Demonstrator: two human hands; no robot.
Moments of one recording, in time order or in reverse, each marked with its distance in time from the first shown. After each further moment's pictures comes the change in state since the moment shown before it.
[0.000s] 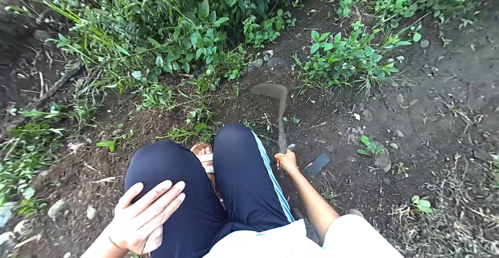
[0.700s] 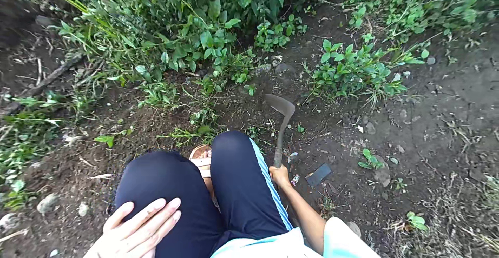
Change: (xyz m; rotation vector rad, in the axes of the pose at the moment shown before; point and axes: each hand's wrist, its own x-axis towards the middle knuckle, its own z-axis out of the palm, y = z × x) left_hand -0.014 -0.001 -0.011 0.049 -0.007 -0.042; right_hand -0.016 0.007 0.034 -0.045 -0.012 0.081
